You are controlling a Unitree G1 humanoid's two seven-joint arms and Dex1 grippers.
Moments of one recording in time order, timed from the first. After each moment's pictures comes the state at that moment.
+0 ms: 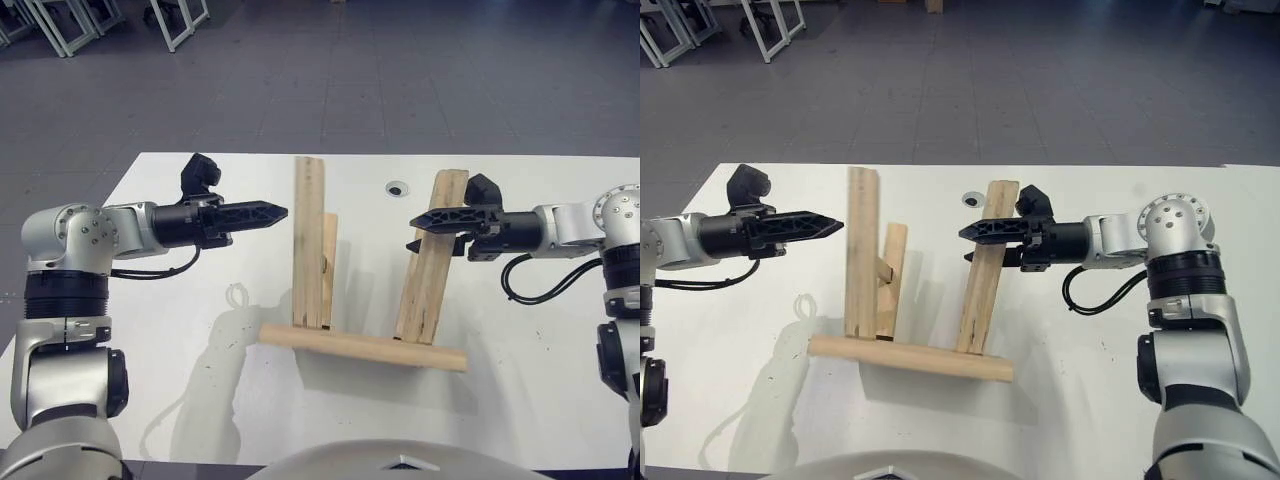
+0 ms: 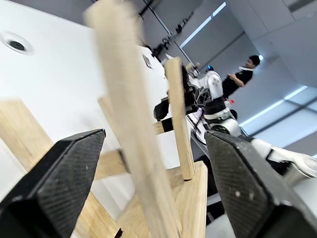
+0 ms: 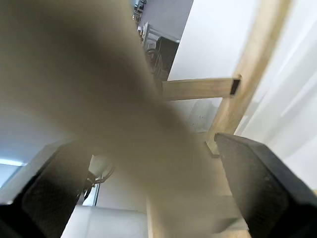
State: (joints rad) left arm -0.63 0.80 0.08 0.33 -0.97 1.21 -1.14; right arm -0.83 -0.67 0.06 0.57 1.33 1.55 0.68
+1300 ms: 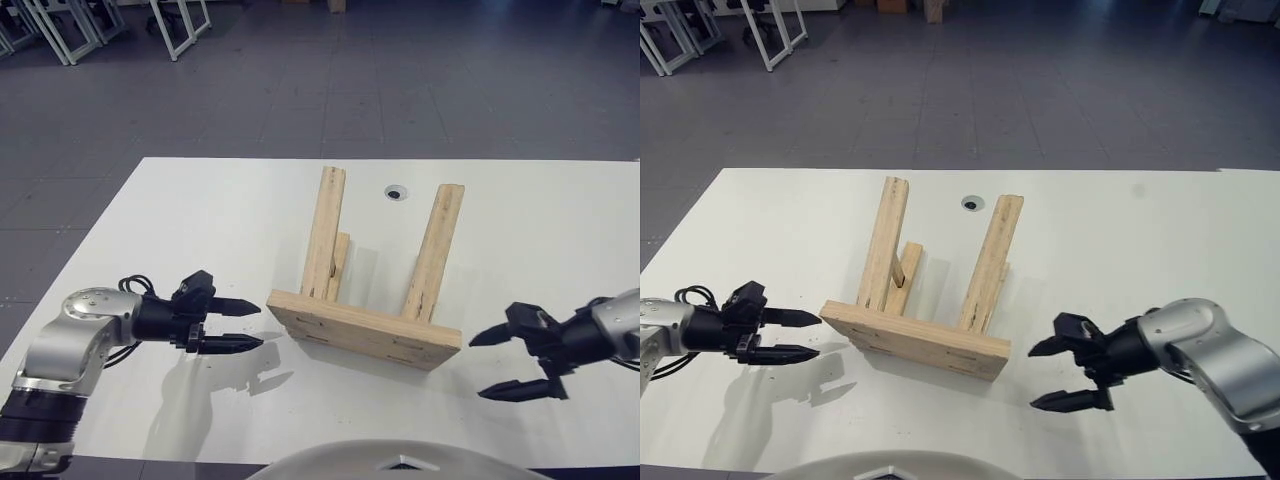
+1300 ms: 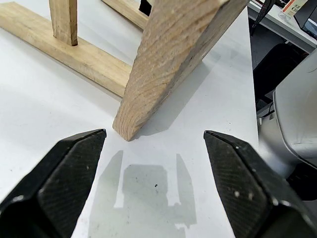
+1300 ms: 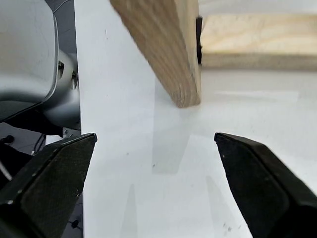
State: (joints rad) left arm 0.03 0.92 0.05 -0.09 -0.52 0.50 -1.41; right arm 0.02 -1.13 0.10 -0.50 0.49 0.68 1.29
